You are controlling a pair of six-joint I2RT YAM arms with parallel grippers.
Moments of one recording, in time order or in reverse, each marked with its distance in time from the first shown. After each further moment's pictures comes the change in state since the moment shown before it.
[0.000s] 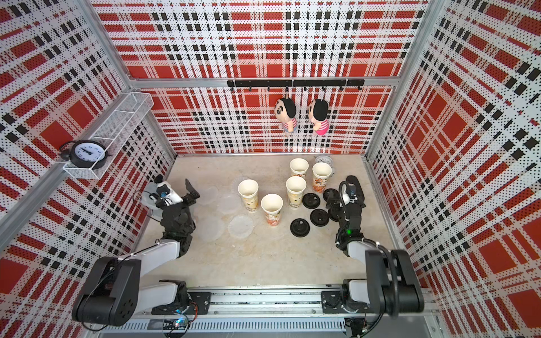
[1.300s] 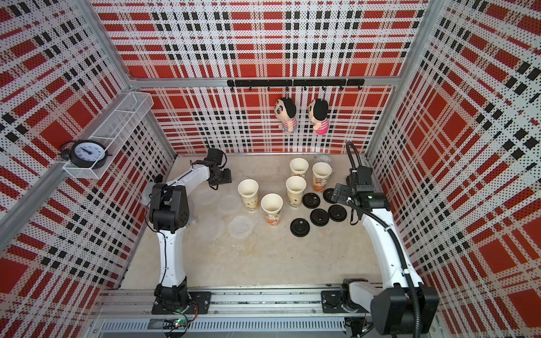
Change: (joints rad) left arm -0.043 0.941 1.249 -1.541 0.525 -0.136; right arm 0.000 -0.025 0.737 -1.514 -0.025 0.246
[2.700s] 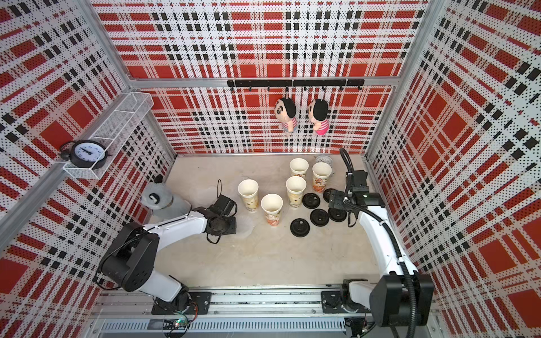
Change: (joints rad) left arm -0.323 -0.618 -0.909 0.149 -0.026 -0.304; right arm 0.000 0.052 -0.059 0.013 -0.091 -0.075
